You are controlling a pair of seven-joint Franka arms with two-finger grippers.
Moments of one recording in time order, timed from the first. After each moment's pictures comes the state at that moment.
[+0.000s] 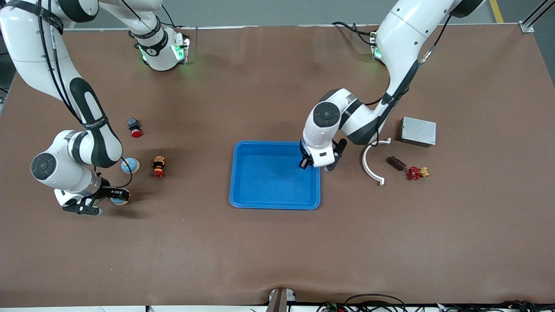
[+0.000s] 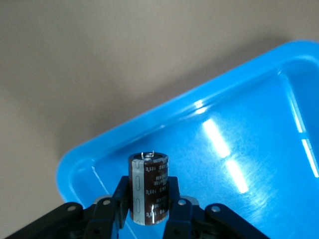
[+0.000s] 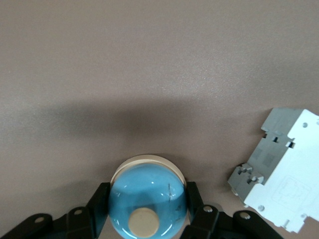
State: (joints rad) left arm -0.39 0.66 -0.34 -1.76 0.22 2.43 -1.89; right arm -0.11 0.64 -0.03 -1.83 0.03 2.50 -0.01
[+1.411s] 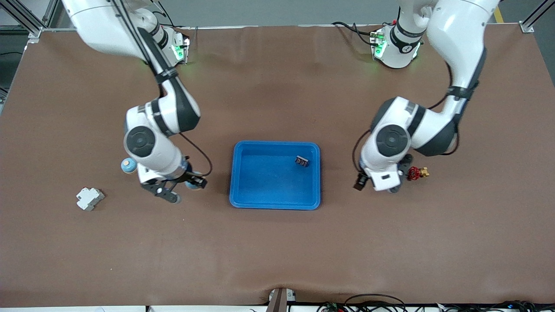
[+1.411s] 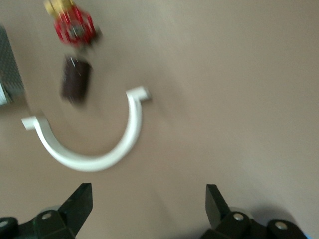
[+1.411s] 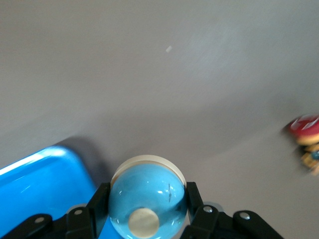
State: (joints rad) left arm -0.09 0.49 -0.33 -1.73 0.24 2.04 -1.53; right arm 0.40 0.47 -0.01 -1.76 0.04 2.25 0.86
